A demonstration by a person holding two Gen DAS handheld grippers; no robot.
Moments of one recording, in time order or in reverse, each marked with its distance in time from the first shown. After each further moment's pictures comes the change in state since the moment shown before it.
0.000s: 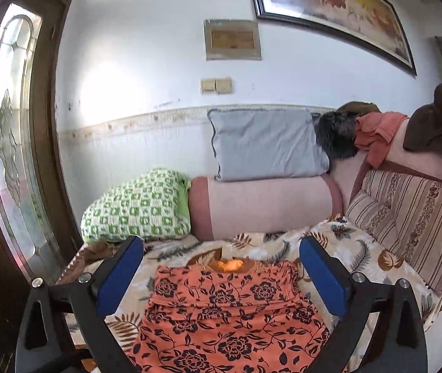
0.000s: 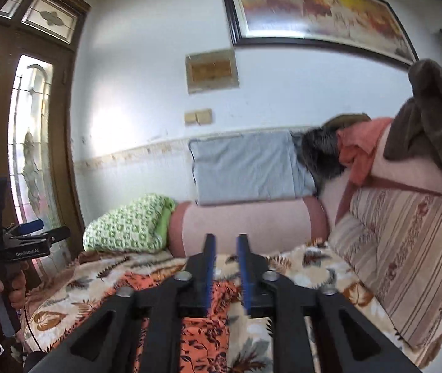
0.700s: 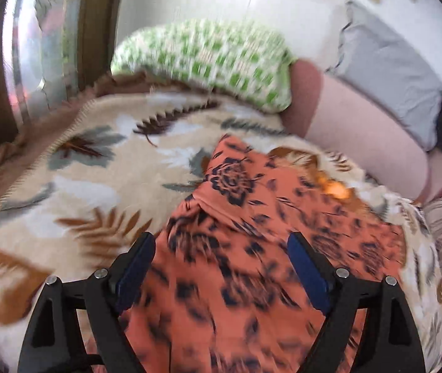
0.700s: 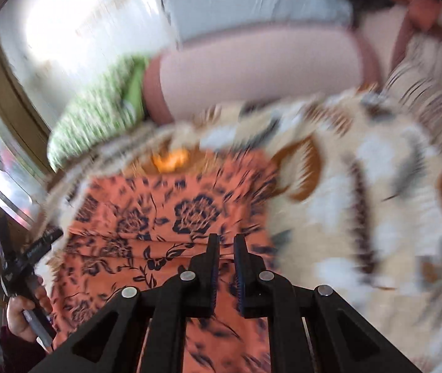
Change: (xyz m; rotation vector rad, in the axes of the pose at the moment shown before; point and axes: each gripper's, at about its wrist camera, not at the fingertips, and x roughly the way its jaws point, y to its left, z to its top) left arm 0.231 0.149 -0.196 -0.436 0.469 0.179; right arm 0.288 -0.011 -0.136 0.143 0.643 0.001
